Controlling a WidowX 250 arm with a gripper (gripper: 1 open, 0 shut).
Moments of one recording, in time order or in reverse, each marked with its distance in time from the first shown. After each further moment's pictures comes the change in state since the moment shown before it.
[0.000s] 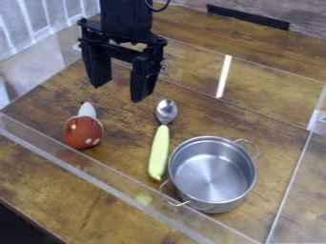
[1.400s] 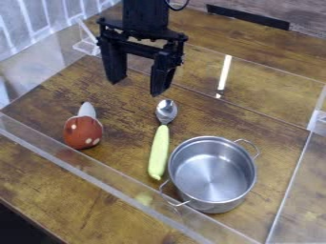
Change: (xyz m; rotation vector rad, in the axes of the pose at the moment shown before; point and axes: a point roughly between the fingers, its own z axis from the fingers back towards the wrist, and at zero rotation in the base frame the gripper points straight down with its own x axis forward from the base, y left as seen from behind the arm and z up) arm 0.018 -0.002 -0.003 0.000 0.078 0.059
